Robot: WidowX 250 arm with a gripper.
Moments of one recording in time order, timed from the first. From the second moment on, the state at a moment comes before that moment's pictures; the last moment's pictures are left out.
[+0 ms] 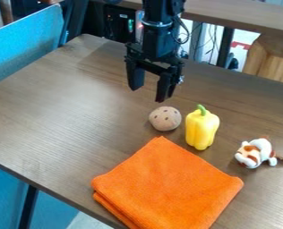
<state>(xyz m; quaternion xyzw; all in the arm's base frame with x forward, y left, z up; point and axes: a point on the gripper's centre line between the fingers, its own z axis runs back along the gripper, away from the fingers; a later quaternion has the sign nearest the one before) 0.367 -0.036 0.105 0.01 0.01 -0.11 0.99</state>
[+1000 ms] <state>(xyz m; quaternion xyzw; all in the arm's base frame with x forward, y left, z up) 0.396 -0.046 0.058 -0.02 0.05 -0.13 0.99</state>
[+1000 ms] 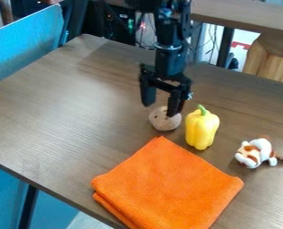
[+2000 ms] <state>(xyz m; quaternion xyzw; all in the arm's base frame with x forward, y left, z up) 0.397 -0.026 0.027 -0.03 0.09 -0.08 0.99</state>
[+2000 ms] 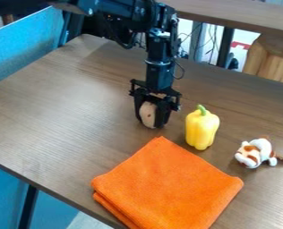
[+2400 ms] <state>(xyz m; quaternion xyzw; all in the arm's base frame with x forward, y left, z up) 0.368 0.010 0.088 -0.04 0.03 -0.04 1.00</state>
